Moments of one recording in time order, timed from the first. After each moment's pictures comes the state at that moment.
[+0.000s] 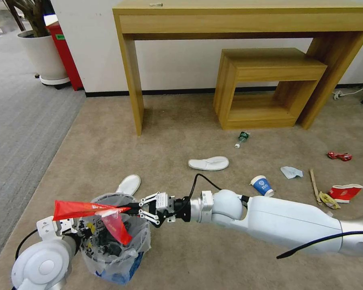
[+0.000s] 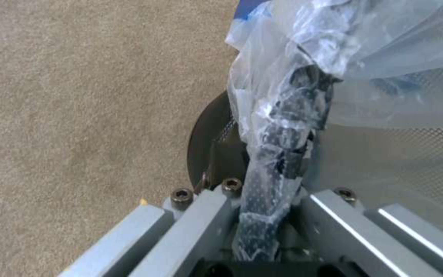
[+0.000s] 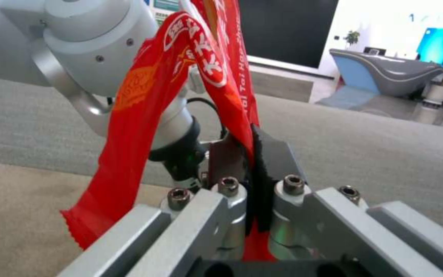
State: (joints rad) left arm 1.56 -0.99 -0.65 -2.22 -1.34 0.70 -0.96; right arm -0.18 0.90 -1.00 1.78 0.78 0.40 -0.39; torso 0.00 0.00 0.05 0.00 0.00
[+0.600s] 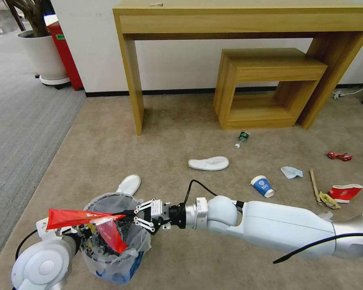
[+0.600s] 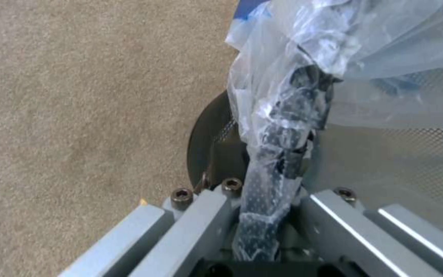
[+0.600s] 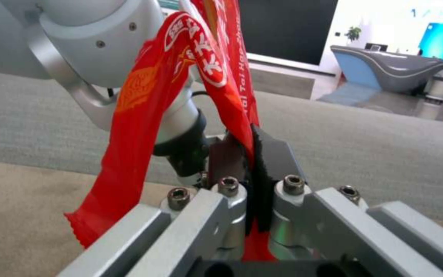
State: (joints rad) left arm 1.56 -1.00 -0.65 -2.22 -1.34 0.70 -0.96; right arm -0.19 0.93 -1.01 1.77 0.75 0.40 -0.37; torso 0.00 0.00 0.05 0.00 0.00
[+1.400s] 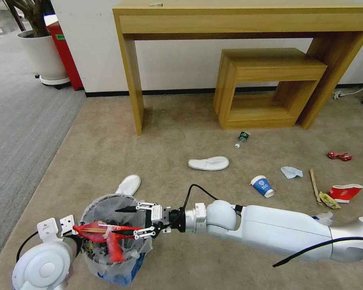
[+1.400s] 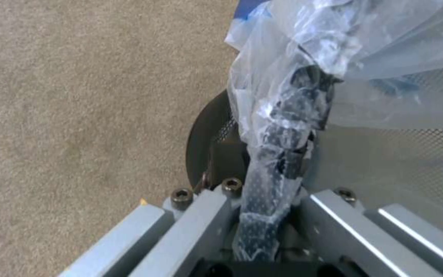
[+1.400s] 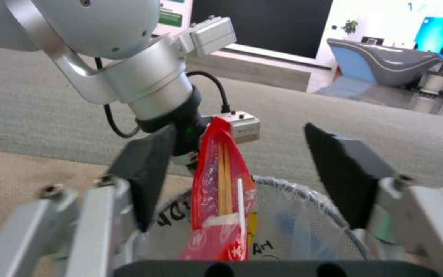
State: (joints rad) left arm 1.57 -1.02 -0.65 -2.24 -1.34 0.70 -0.96; right arm -0.23 0.94 -1.01 1.74 0.71 0.41 -0.35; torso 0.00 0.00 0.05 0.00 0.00
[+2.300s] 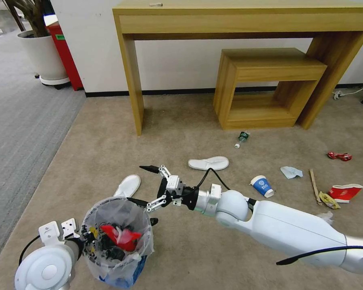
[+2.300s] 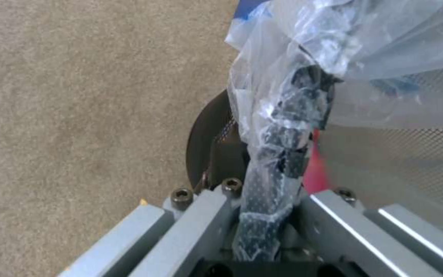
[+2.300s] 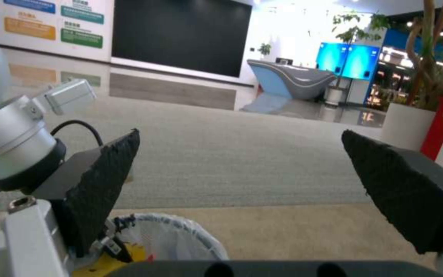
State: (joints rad) left arm 1.59 -1.04 -0.65 -2.23 -1.34 0.69 -0.95; right arm -0.35 0.87 -0.77 1.77 0.72 0.40 -0.26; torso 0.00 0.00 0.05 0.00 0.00
